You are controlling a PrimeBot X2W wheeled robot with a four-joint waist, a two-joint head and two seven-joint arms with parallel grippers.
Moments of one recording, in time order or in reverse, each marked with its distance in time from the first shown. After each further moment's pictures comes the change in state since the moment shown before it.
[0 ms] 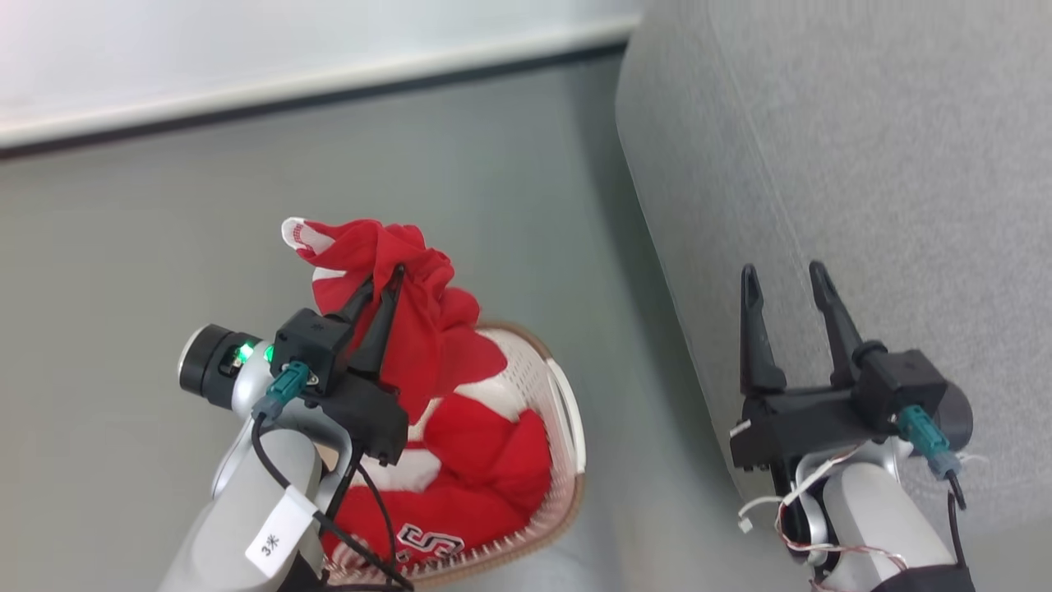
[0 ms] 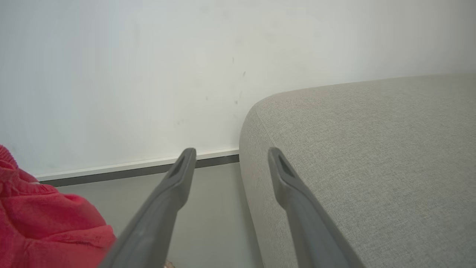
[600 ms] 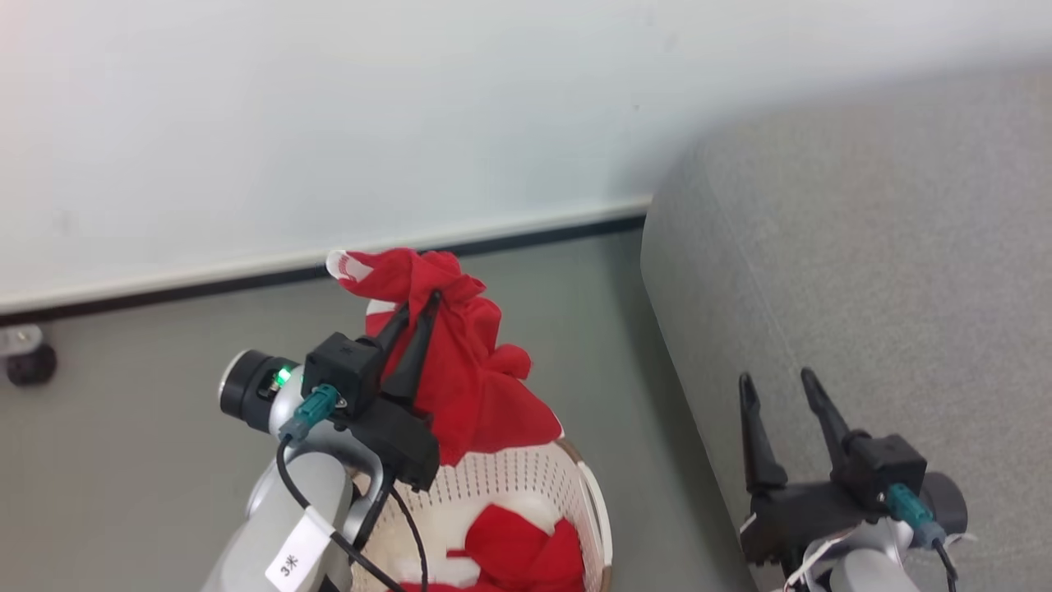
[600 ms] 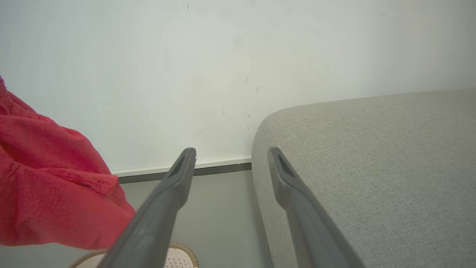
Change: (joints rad) left arm 0.039 -0.033 -0.034 -0.019 -0.050 -0.009 0.001; right arm 0.136 -0.018 0.001 0.080 0.000 0.039 0.000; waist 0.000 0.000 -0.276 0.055
